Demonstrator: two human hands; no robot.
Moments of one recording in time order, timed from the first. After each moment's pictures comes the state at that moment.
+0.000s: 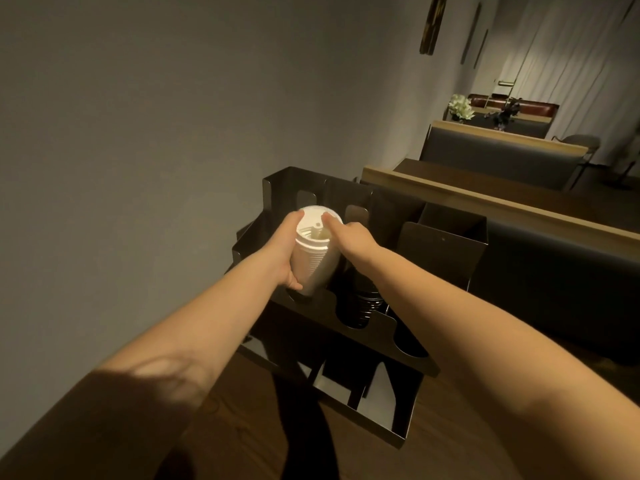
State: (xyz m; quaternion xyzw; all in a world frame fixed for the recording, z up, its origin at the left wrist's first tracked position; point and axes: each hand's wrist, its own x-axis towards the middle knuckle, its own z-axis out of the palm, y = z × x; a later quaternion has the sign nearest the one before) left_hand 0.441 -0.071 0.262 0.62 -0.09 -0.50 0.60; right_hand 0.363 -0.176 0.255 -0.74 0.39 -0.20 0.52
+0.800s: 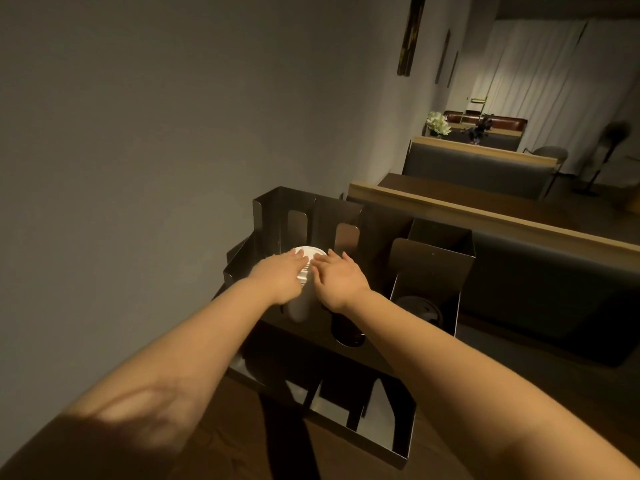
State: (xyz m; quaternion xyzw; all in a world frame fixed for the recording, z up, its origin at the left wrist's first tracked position) left_hand 0.462 -0.075 0.243 0.82 -0.56 -0.07 0.06; right_hand 0.353 -0.162 0.228 -0.95 0.28 -0.08 0.07
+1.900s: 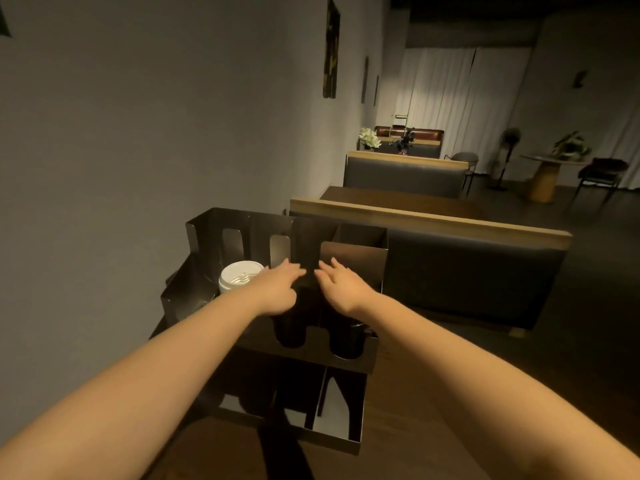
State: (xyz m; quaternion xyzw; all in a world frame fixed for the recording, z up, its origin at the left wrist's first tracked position) left_hand 0.385 -0.100 0.266 0.73 -0.66 -0.14 0.10; right_hand 0.239 -0.167 0.262 -0.89 0.39 -0.09 0.22
